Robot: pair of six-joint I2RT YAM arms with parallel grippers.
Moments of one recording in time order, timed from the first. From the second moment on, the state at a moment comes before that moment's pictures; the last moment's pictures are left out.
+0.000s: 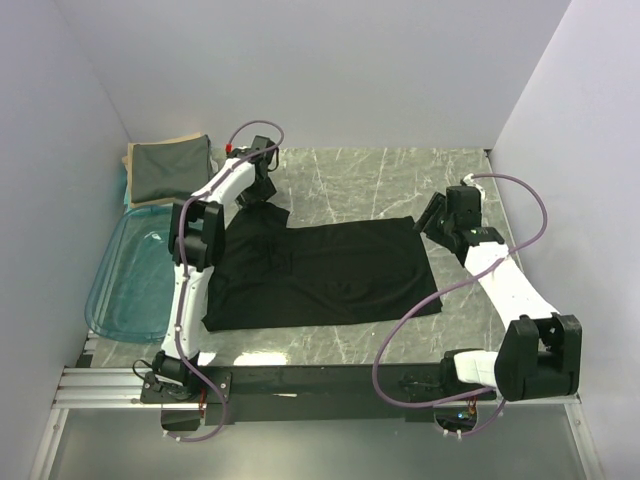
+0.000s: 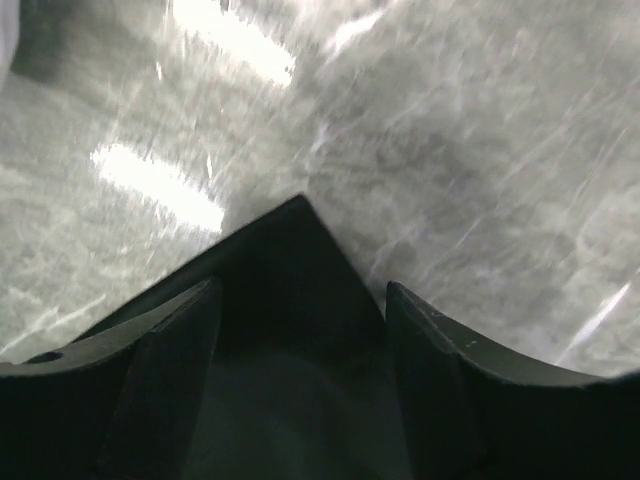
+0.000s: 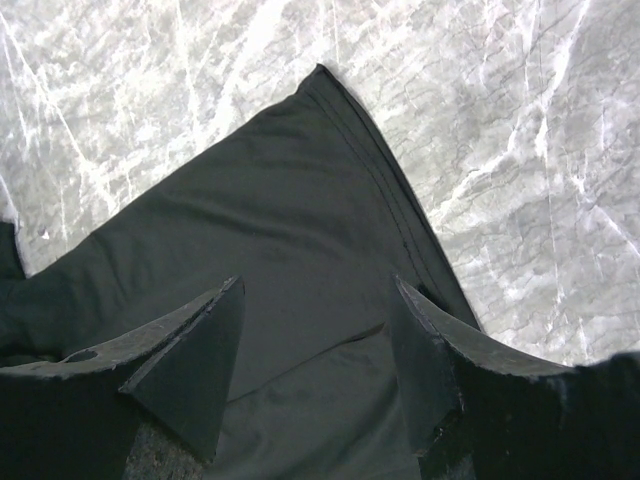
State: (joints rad) left arm -0.29 2.42 2.11 -0.88 -0.40 -0.81; right arm 0.07 1.26 0.89 -0.36 0.09 0.56
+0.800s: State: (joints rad) left arm -0.28 2.45 2.16 -0.95 -0.42 -0.82; right arm 0.11 1.70 1.24 -0.37 0.09 0.51
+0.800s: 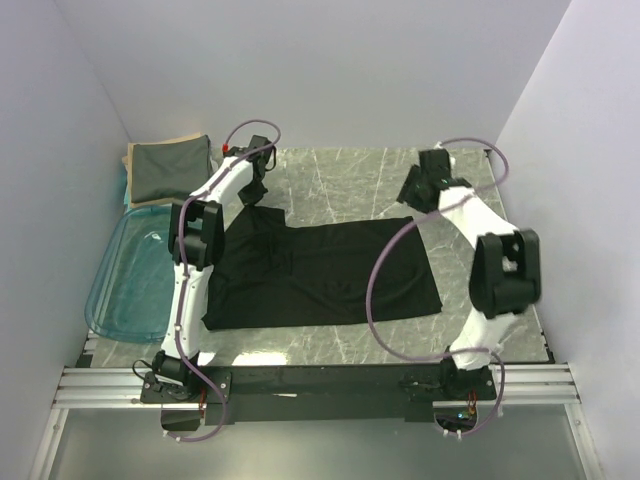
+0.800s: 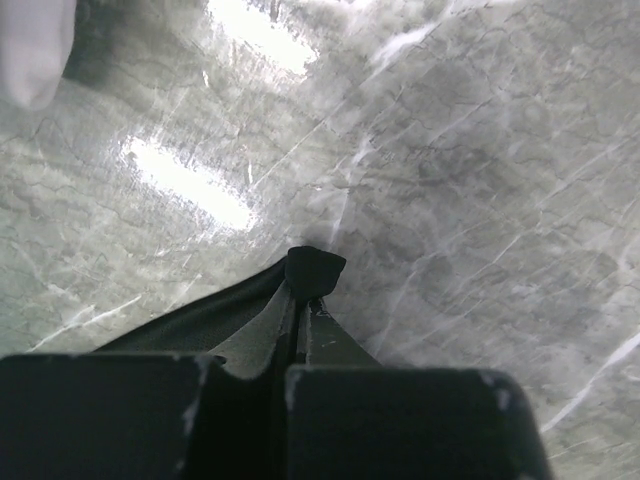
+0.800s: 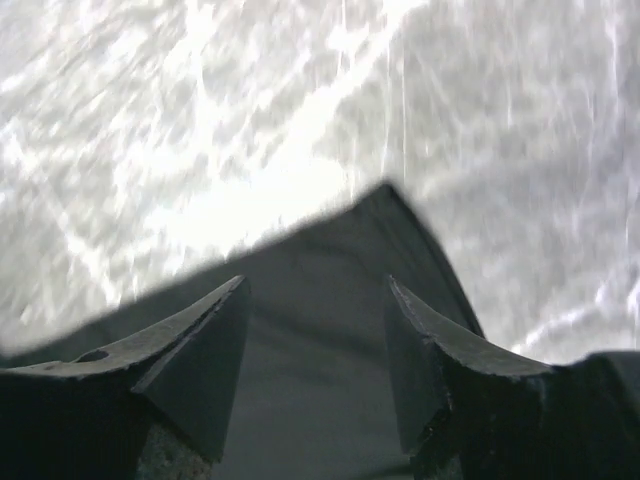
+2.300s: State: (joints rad) left arm -0.36 2.04 1.75 -0.86 -0.43 -0.78; right arm 0.19 2.03 1.51 -0.65 0.37 0.53
